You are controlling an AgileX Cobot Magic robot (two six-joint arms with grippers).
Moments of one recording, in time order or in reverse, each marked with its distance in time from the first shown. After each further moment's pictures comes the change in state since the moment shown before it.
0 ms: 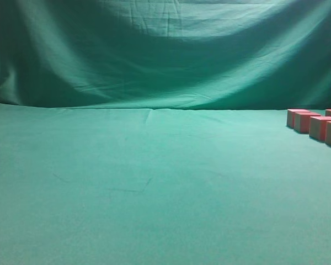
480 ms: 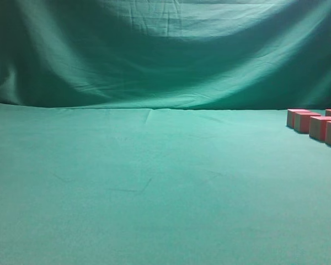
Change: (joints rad) left arm 0.000 0.000 0.000 0.000 0.000 0.000; right arm 0.000 0.326 -0.154 -0.013 0.009 0.045
